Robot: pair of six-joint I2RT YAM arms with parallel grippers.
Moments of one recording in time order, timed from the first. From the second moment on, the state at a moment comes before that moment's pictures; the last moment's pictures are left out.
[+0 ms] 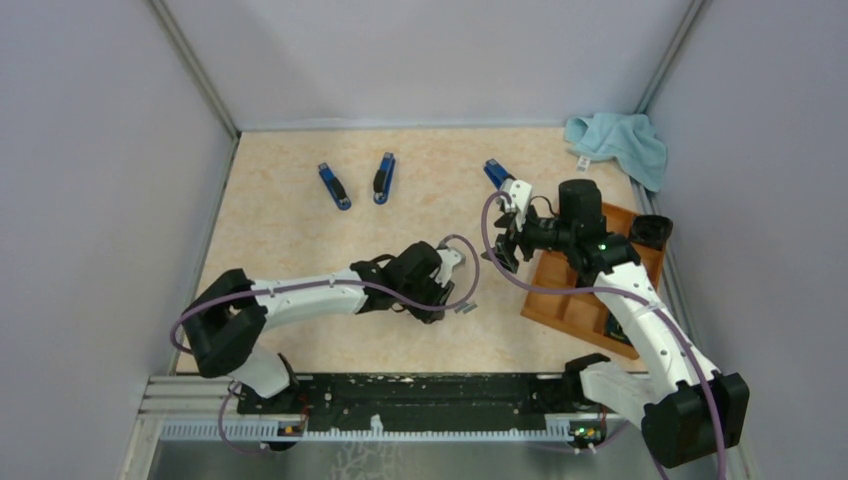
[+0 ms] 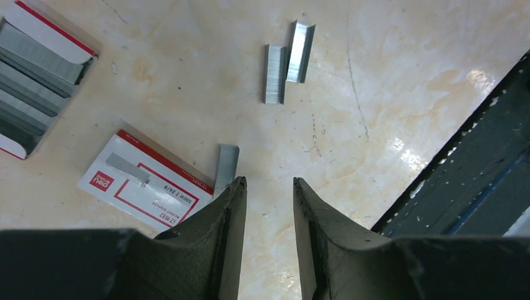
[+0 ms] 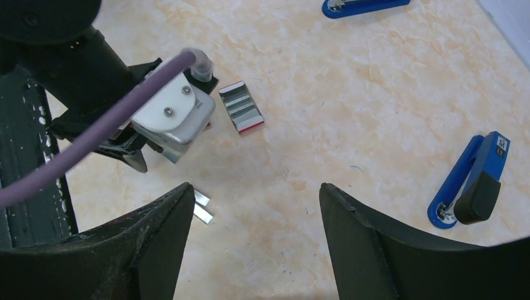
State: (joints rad) left arm -1.03 1.58 0.90 -0.25 0.09 -0.25; right arm 0.28 1.03 0.91 -0.46 -0.76 -0.52
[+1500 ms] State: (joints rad) left arm -1.03 1.65 0.90 -0.28 -0.02 -0.25; right arm 0.28 1.03 0.91 -0.46 -0.79 -0.52
